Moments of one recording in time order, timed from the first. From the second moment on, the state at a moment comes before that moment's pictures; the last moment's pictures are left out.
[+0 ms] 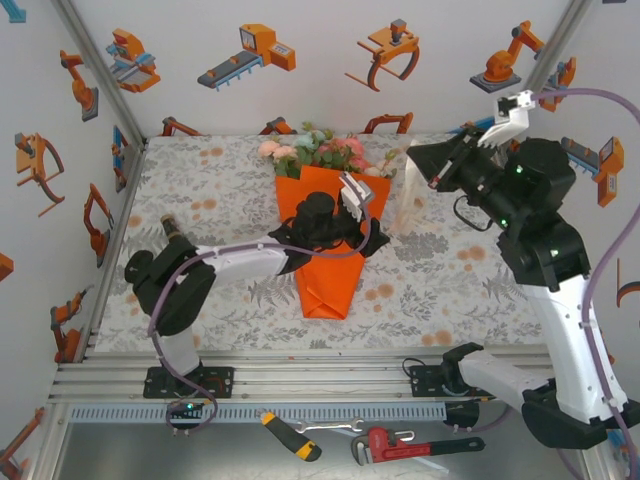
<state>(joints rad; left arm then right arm) -0.94 1.83 1.14 0.50 0.24 -0.10 0.39 1.03 1.58 -0.55 -0.19 0.53</state>
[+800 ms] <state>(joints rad) -0.99 2.09 1.30 0.72 0.36 -0.21 0.39 1.17 1.86 -0.62 -0.09 0.43</state>
